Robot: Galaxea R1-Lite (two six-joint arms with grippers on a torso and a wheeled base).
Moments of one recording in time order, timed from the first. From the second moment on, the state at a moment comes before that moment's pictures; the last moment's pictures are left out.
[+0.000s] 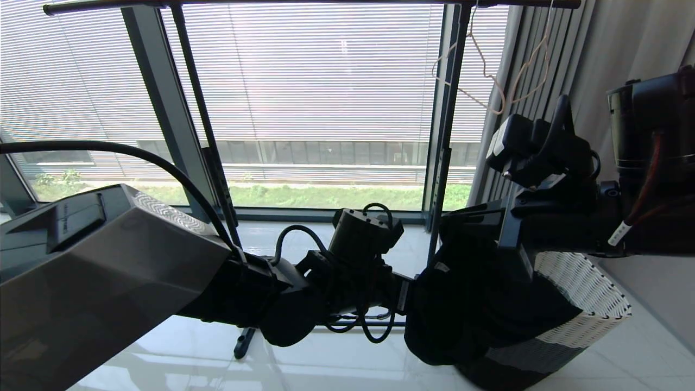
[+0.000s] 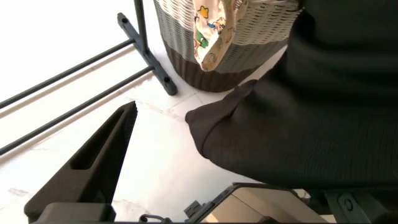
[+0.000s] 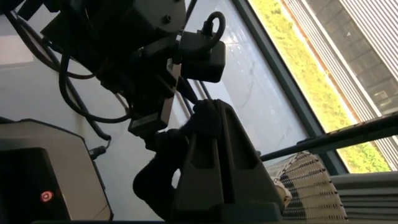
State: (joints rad) left arm -0.74 2.09 -1.13 -0.36 -0.09 -0.16; right arm 0.76 1.50 -1.16 0.06 0.20 -0.45
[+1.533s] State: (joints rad) left arm -0.62 1.72 -0.81 -0.57 -0.05 -0.11; right arm 0.82 1.68 -1.22 -0.15 0.16 -0.27
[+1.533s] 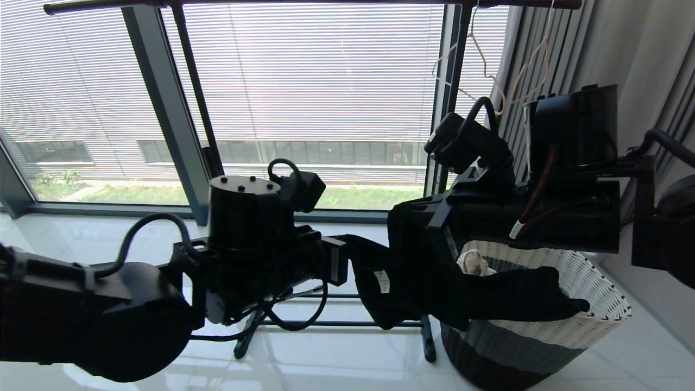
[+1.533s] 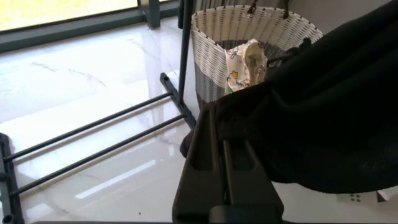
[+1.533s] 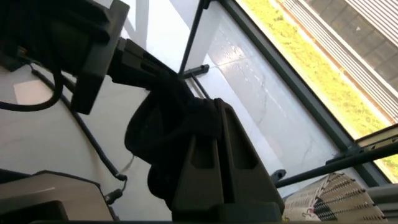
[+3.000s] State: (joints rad) left arm -0.74 1.37 -1.16 0.01 -0.05 0.25; right arm 0.81 1.38 -1.23 -0.02 -0.07 -0.27
